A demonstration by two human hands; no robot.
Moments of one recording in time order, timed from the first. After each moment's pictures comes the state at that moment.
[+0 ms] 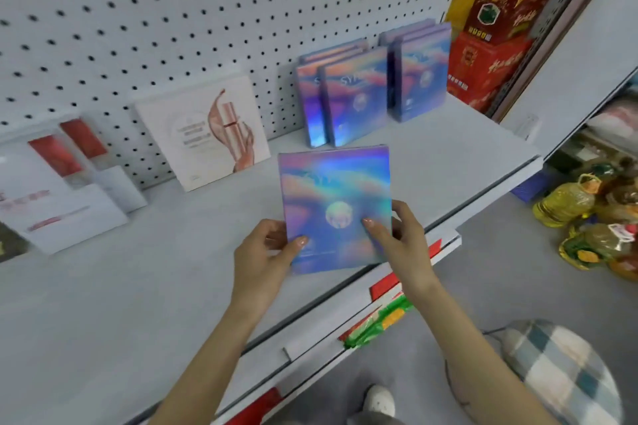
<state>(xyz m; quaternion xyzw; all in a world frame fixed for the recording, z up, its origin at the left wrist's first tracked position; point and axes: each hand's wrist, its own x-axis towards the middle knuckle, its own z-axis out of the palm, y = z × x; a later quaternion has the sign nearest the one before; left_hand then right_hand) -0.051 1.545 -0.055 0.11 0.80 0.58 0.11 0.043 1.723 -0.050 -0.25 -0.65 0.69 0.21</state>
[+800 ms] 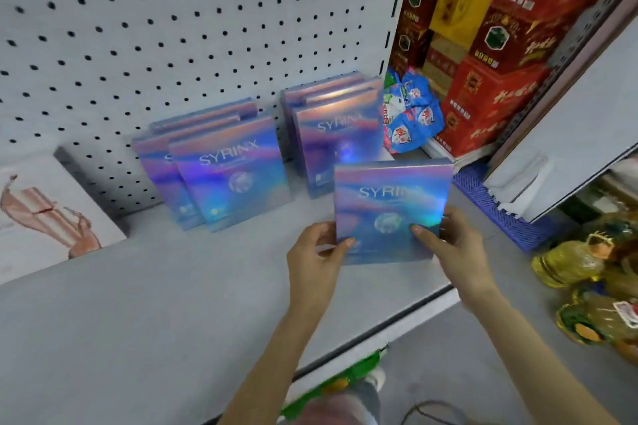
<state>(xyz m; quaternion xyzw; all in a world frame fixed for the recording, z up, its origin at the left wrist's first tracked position) -0.075 1.909 -0.073 0.09 0.77 0.63 0.05 0.003 2.090 -0.042 -0.26 -0.73 0.59 0.21</state>
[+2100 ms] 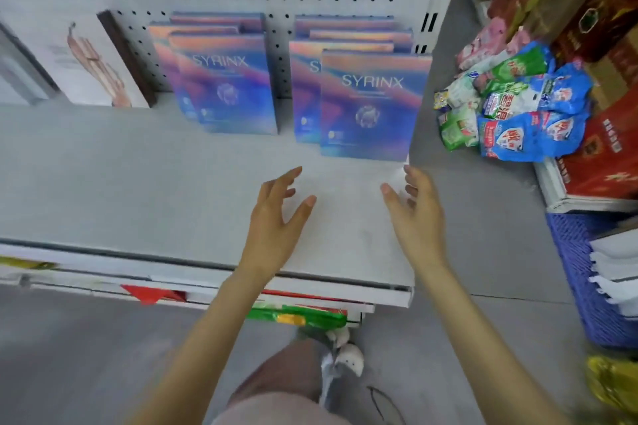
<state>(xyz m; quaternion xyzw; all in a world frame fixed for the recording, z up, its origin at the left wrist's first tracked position) -0.014 1.987 -0.064 -0.06 0.86 0.49 -0.08 -0.044 2.187 -0.077 -0.11 -0.82 0.56 0.06</state>
